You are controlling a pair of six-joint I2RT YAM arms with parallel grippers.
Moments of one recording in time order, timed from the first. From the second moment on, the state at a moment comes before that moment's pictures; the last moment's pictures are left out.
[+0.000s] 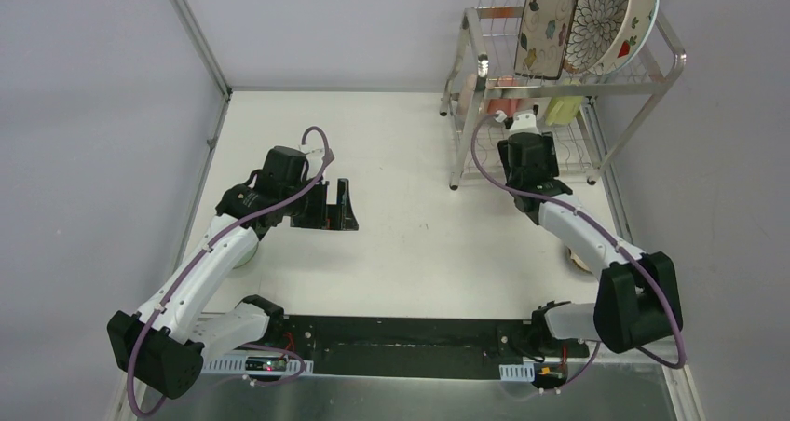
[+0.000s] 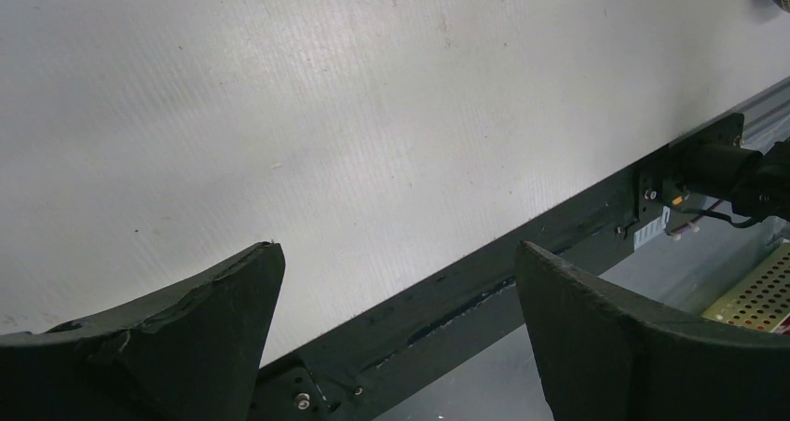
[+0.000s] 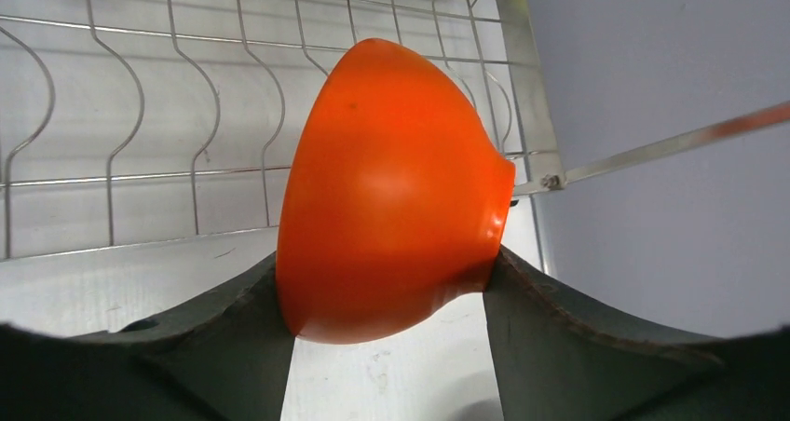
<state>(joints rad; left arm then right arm) -0.42 1.03 0.98 -0.78 0.32 -0.19 0.33 1.31 0.85 -0.07 0.61 -0.19</state>
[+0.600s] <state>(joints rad) -0.42 1.02 0.98 -0.78 0.29 -0.19 0.29 1.63 1.06 -0.08 0.70 -0.46</state>
